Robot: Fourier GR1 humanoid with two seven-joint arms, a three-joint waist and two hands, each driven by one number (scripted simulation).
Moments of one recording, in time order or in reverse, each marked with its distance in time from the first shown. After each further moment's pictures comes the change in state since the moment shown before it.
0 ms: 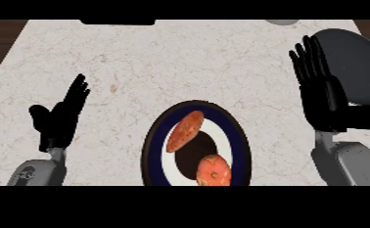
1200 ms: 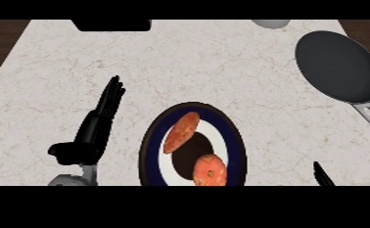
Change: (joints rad) left arm 0.083 -0.149 -0.166 -0.225 -0.062 -0.008 -0.135; right arm 0.893 -0.154 0.394 -0.639 0.849 -0.442 0.110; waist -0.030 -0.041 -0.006
